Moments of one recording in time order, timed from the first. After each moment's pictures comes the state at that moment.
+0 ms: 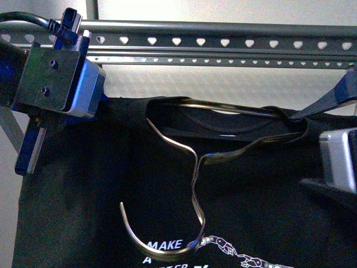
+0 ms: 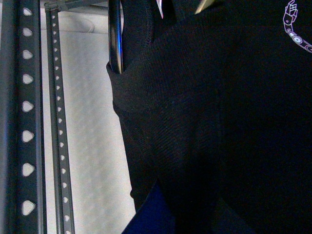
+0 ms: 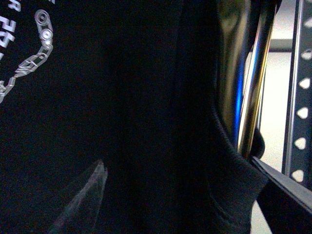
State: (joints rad) left arm -0.07 1.57 1.21 -0.07 0.76 1.88; right arm 0.05 1.38 0.79 0.29 -0.57 -1.72
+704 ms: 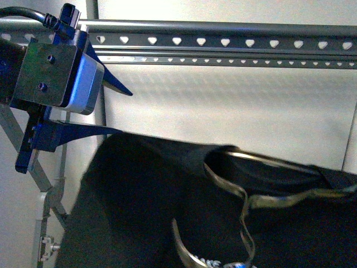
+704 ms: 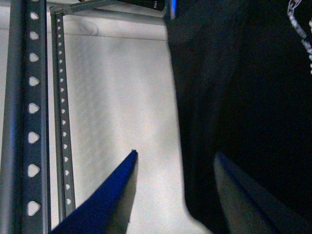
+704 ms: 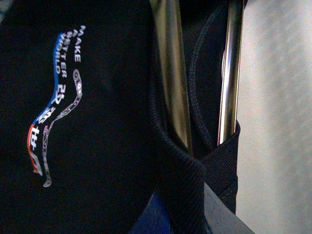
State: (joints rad) left arm -0.07 1.57 1.21 -0.07 0.77 1.88; right arm -0.11 1.40 0.70 0.23 -0.65 -1.46
